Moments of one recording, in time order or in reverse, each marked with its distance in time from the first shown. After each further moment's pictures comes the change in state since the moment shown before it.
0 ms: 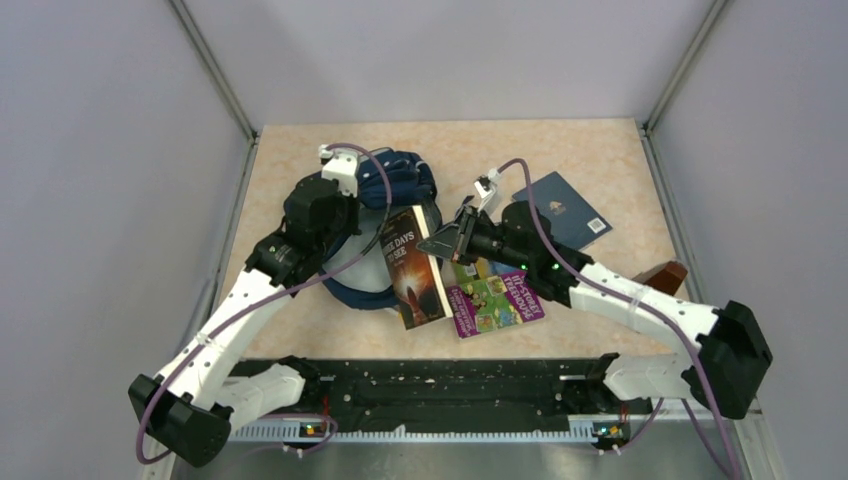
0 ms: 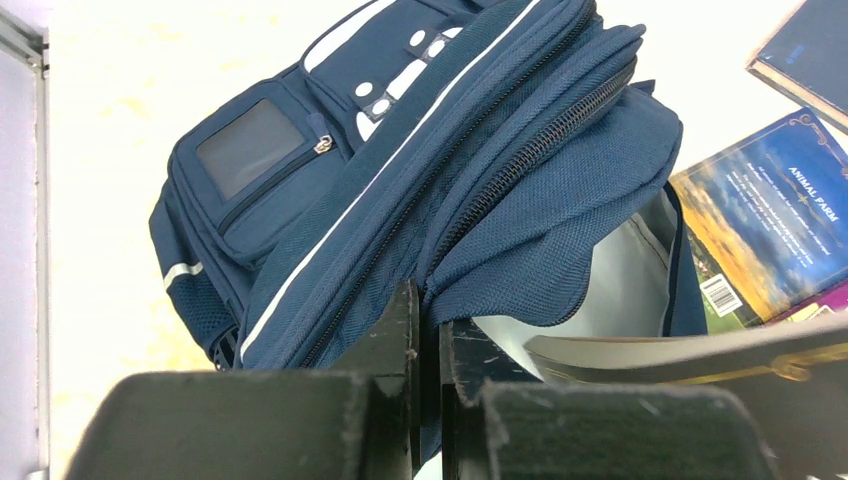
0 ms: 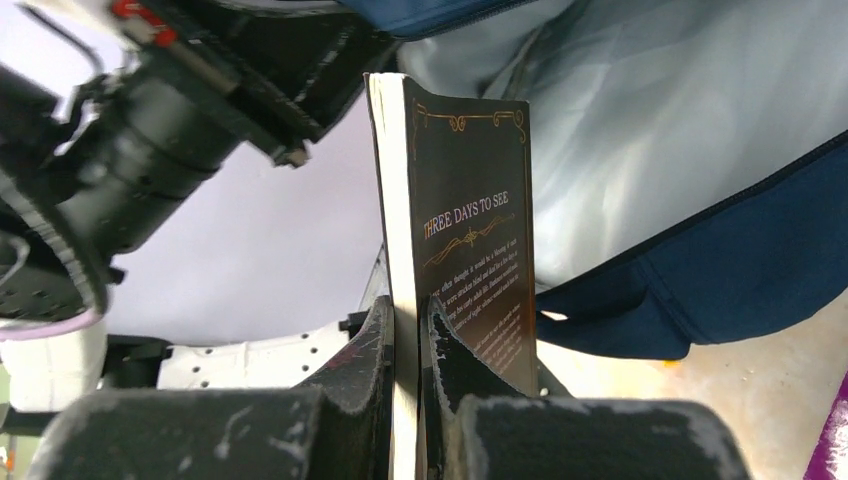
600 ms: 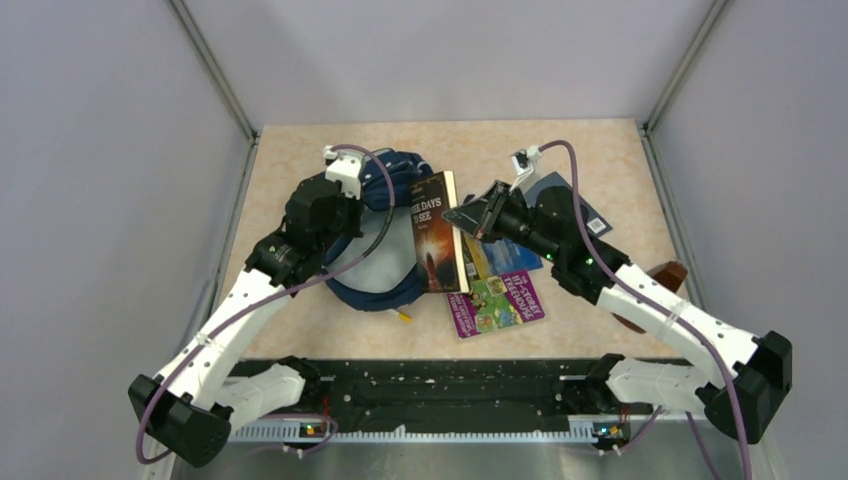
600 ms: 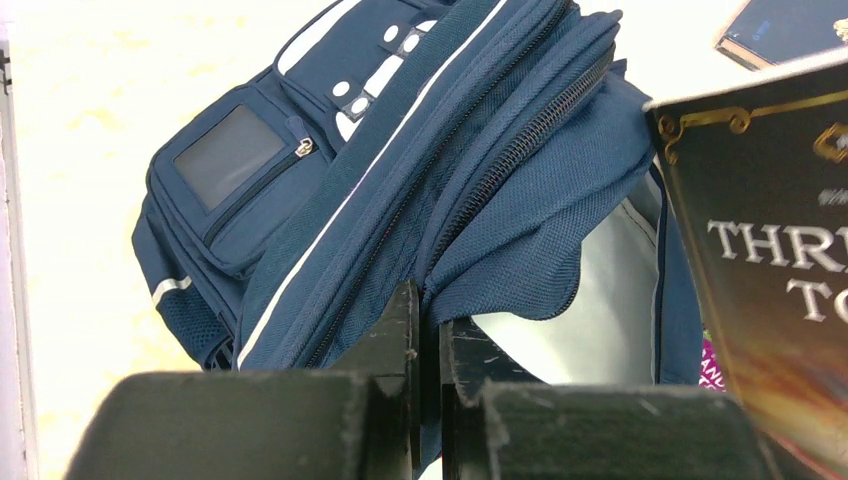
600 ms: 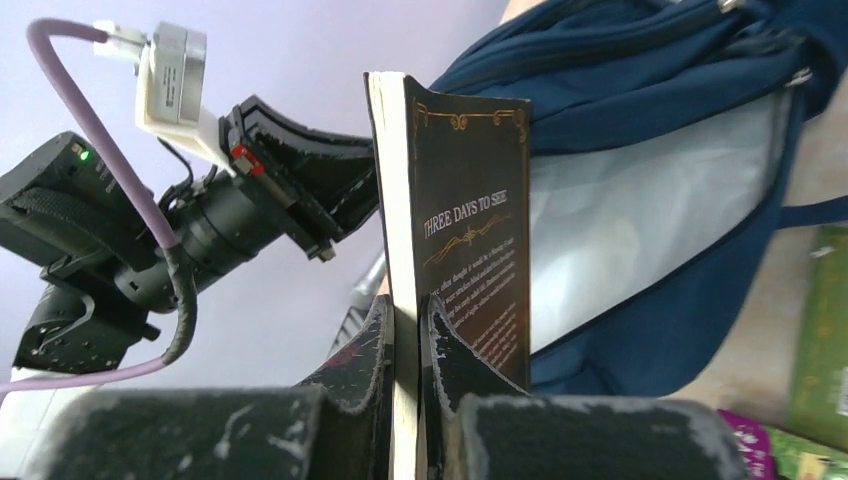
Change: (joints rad) left arm 0.000 0.001 0.004 -0.011 0.071 0.020; right arm -0.096 -0.109 0.111 -0.157 0.119 -0.155
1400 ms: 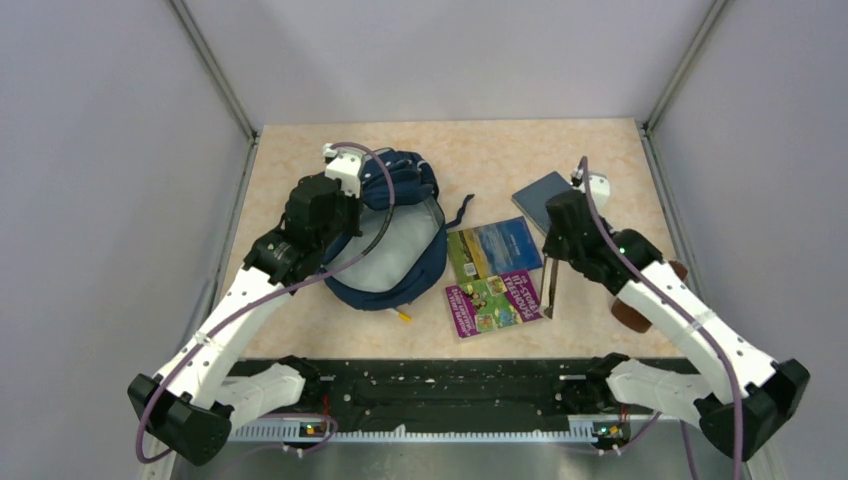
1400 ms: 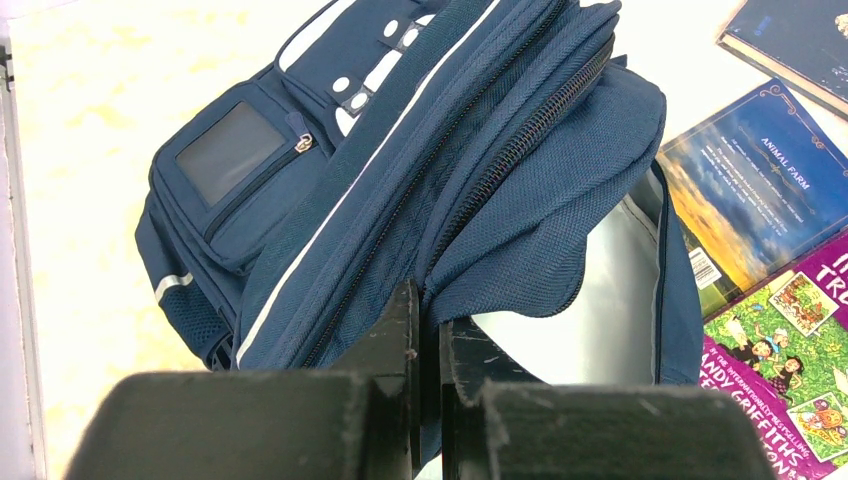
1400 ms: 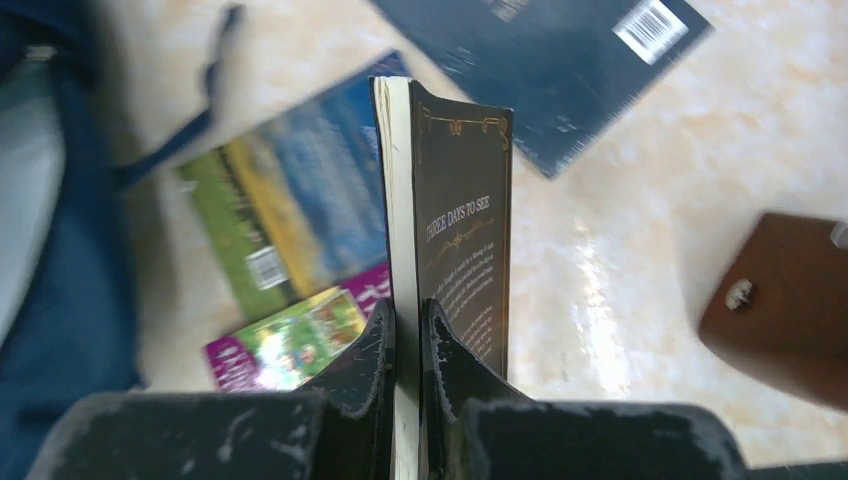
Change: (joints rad) left arm 0.000 0.005 0.024 -0.028 0.000 0.000; right arm -0.163 -0.010 0.062 -0.851 0.643 -0.154
